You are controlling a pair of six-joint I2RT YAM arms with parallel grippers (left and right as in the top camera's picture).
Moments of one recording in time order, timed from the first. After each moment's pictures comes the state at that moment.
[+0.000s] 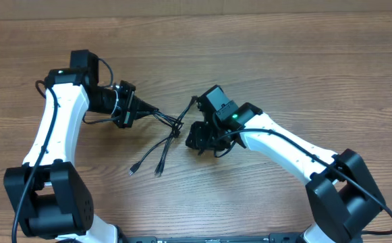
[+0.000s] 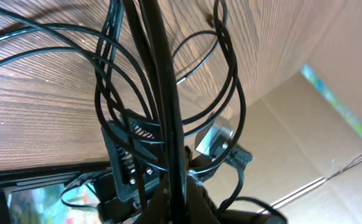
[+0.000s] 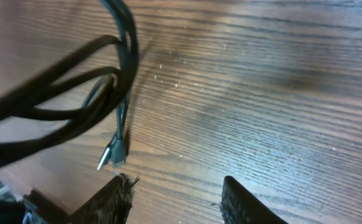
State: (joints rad) left arm 0.09 1.75 1.39 -1.15 0.89 -0.93; right arm 0.67 1.78 1.20 -0.64 -0.36 0.67
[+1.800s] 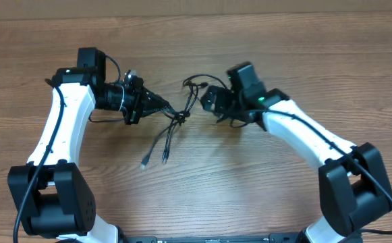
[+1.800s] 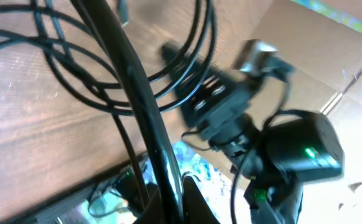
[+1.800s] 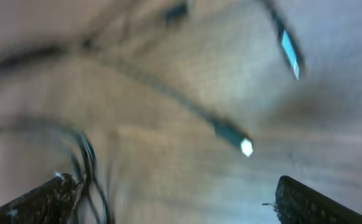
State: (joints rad) left arm 0.03 1.75 1.39 -1.06 1.06 -0.62; right arm 0.45 1.78 1.20 -0.47 -0.26 0.66
